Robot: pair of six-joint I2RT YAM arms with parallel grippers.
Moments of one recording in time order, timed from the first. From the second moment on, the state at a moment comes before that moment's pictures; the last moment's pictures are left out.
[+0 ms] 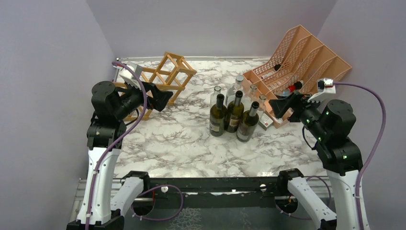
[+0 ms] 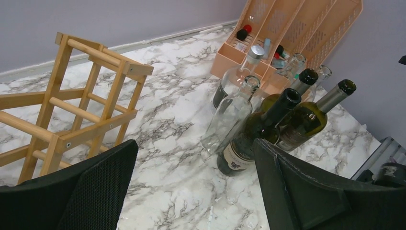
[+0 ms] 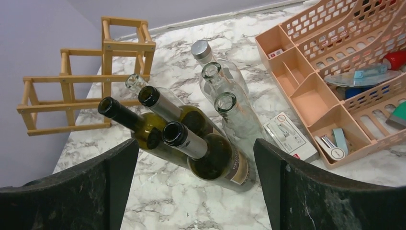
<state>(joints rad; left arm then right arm) -0.08 0.85 1.17 -0.45 0.58 -0.16 0.16 0.67 1.16 -0.70 -0.14 0.39</state>
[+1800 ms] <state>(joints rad) -0.09 0.82 0.99 -0.24 0.52 -0.30 0.76 1.33 1.30 -0.51 -0.06 0.08</state>
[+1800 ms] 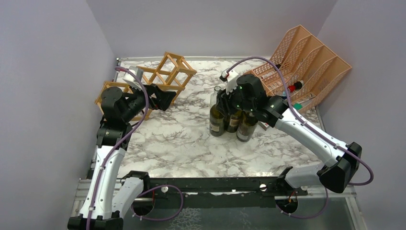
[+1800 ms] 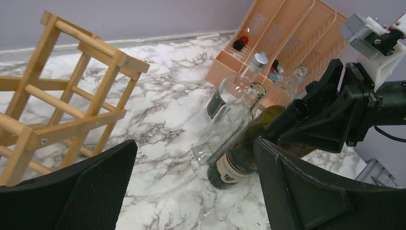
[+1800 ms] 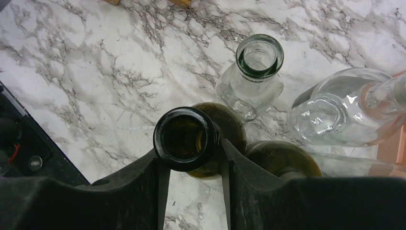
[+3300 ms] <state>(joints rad) -0.60 0.92 0.51 0.26 0.32 -0.34 0.76 1.24 1.09 -0.18 -0.17 0.00</state>
